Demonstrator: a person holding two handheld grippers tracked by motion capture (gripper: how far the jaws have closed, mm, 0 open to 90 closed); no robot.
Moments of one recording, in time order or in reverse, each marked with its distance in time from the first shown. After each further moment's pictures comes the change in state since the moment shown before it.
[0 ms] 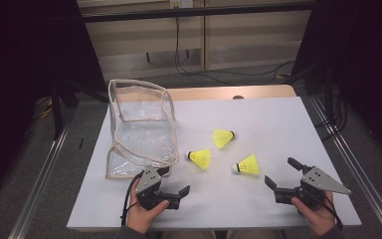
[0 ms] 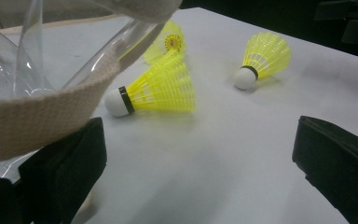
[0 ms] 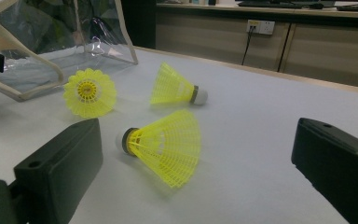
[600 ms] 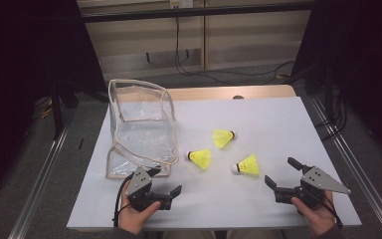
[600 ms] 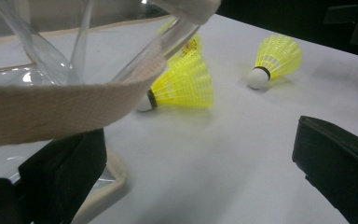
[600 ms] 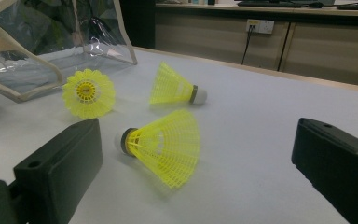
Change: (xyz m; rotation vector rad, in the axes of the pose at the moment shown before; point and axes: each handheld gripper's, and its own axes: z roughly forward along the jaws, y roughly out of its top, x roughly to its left) left arm 0.009 -0.004 -0.017 -0.022 0.035 0.003; right arm -0.001 -0.001 0.001 -0.002 0.000 0.007
